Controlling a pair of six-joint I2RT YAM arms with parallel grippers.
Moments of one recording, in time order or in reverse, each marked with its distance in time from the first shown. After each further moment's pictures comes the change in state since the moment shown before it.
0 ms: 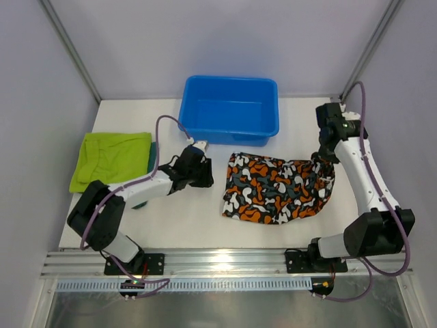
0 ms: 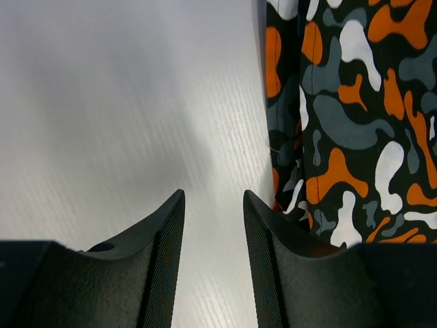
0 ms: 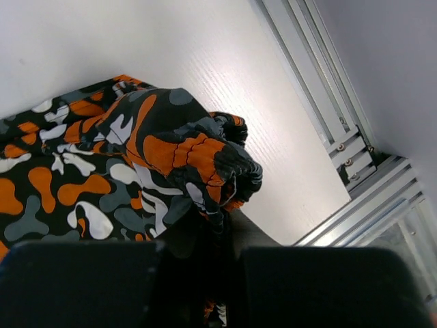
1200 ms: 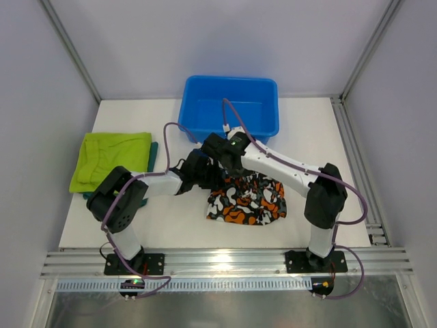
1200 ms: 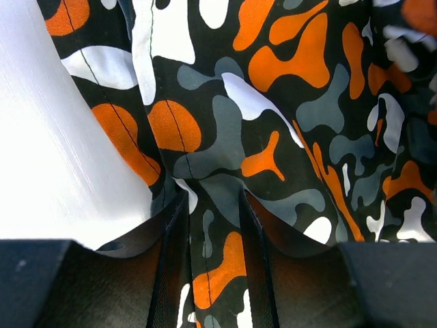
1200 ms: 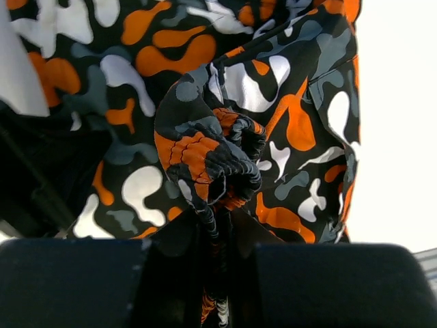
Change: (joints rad) left arm 0.000 0.224 -0.027 0.297 0.193 -0.097; right arm 0.870 0.475 0.322 -0.117 0.075 0.322
